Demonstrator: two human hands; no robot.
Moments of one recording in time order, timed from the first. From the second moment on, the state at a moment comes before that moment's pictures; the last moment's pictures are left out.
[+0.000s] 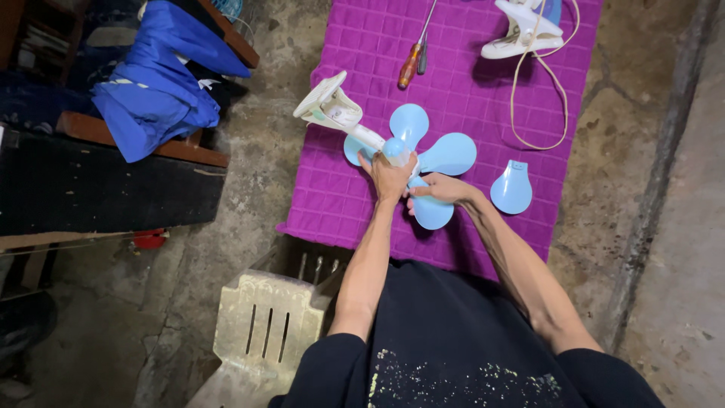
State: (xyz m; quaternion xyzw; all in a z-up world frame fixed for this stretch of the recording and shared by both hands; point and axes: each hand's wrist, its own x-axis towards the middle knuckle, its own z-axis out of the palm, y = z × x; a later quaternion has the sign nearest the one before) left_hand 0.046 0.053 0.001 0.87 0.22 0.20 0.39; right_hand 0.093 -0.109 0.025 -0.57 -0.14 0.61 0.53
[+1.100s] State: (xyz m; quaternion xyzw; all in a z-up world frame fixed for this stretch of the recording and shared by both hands) left_hand 0.042 0.052 0.005 0.89 0.16 0.21 0.38; right_hand 0.069 -0.117 0.012 -0.56 -0.12 0.56 0.59
